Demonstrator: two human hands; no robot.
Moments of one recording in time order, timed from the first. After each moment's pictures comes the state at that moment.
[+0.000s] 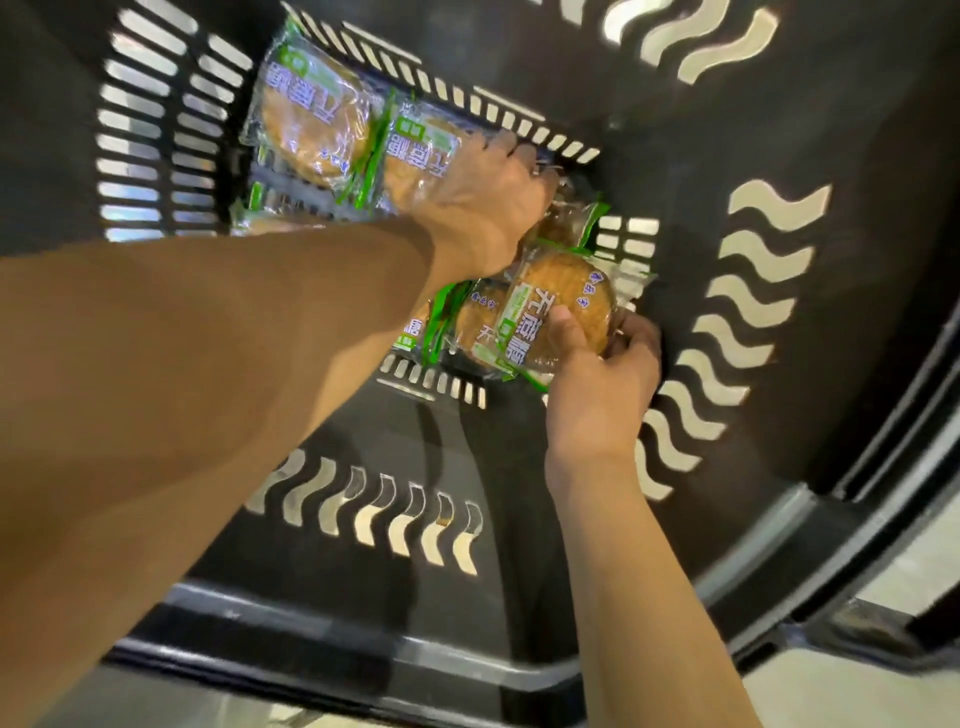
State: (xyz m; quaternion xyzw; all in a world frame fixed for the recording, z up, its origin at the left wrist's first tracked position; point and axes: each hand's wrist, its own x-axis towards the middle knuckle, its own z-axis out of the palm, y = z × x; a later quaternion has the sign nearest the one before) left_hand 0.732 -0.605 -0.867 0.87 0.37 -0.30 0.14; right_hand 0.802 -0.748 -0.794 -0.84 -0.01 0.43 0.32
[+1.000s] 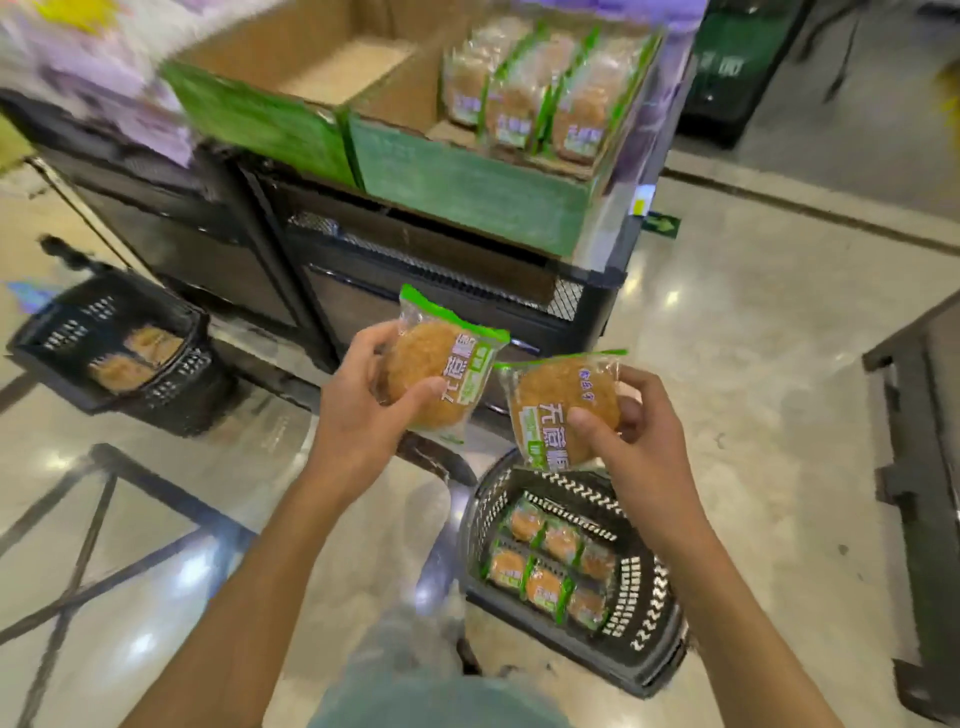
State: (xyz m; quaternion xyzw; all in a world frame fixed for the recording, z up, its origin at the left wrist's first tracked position) left_hand 0.349 -0.676 -0.066 0.54 0.58 0.46 0.40; right_hand 0.597 -0.705 -0.068 -0.57 -0.46 0.47 0.49
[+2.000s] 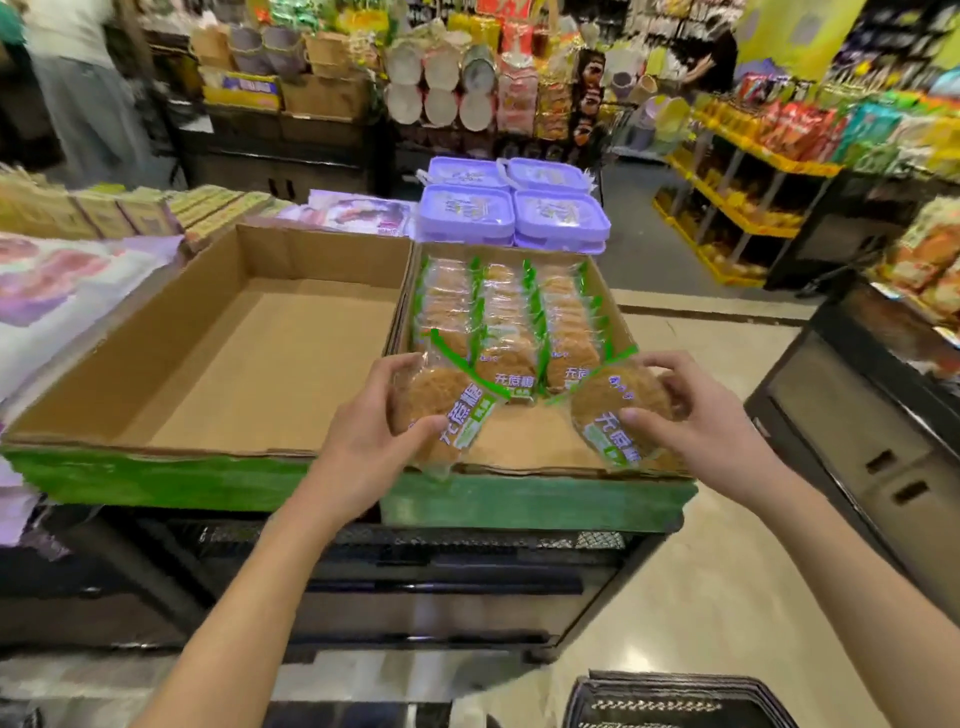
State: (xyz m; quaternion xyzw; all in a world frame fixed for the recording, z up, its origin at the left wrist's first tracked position) left_hand 0.200 -0.229 0.023 0.75 0.42 0.35 0.38; right_hand 0.510 -0.354 0.063 -0.72 -0.57 0.14 0.36
